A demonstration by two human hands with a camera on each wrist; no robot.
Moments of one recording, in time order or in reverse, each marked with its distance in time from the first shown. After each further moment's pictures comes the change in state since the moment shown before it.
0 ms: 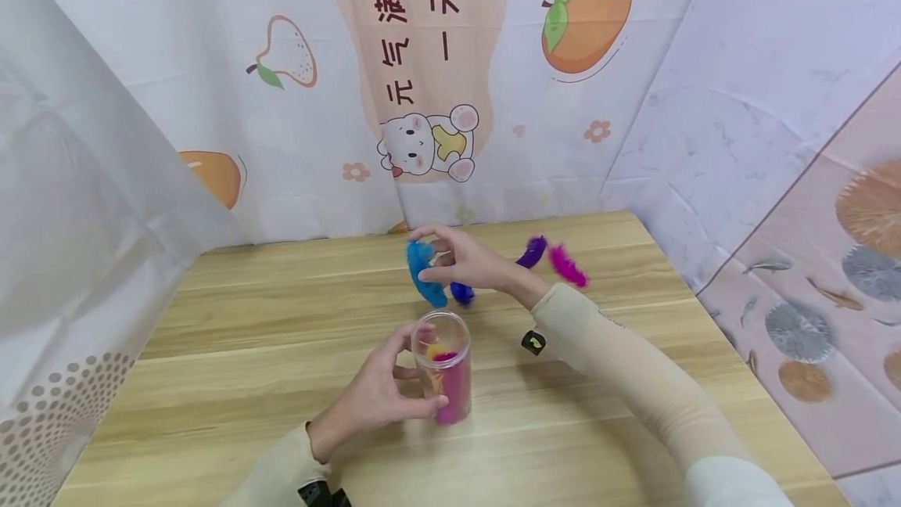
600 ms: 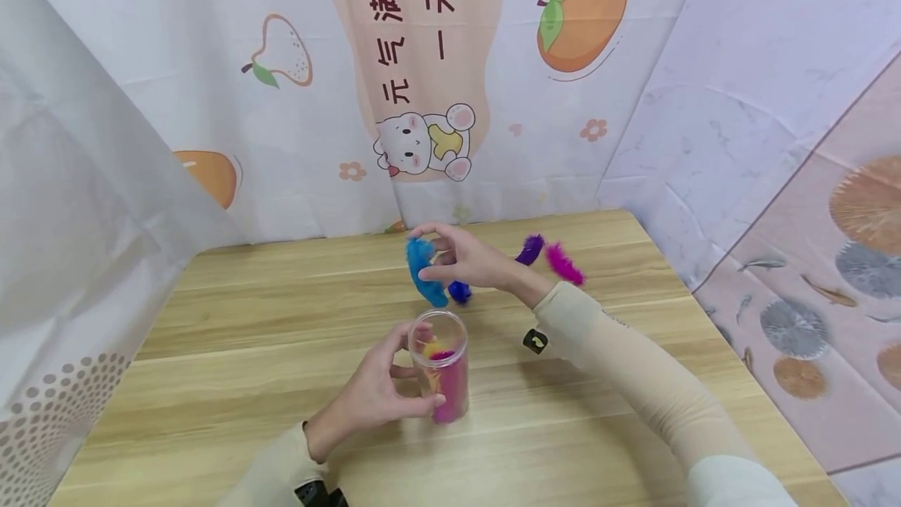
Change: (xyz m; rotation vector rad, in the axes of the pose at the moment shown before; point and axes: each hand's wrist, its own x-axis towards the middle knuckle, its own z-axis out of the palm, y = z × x) left_hand 0.002 0.001 0.000 0.015 -0.002 -0.025; right_hand -0.008 -0.008 -0.004 0.030 -0.010 0.015
